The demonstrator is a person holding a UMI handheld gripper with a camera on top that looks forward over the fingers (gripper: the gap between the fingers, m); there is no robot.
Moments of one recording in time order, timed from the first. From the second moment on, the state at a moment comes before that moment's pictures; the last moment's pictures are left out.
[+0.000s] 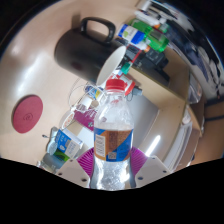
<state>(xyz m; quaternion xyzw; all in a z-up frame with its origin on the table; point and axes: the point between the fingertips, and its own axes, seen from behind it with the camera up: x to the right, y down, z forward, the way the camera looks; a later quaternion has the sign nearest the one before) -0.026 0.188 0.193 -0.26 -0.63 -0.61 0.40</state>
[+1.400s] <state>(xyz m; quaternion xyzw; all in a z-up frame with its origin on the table) -0.013 0.178 0.096 -0.73 -0.15 0.14 0.66</state>
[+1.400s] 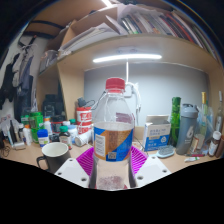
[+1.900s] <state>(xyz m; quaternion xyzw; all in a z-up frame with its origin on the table) -0.014 0.167 0.101 -0.71 -0.18 0.11 0.67</state>
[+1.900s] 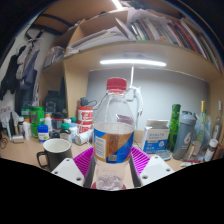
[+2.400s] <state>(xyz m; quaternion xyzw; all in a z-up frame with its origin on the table) 0.062 0.045 0.095 -0.73 -0.20 0.03 0.65</state>
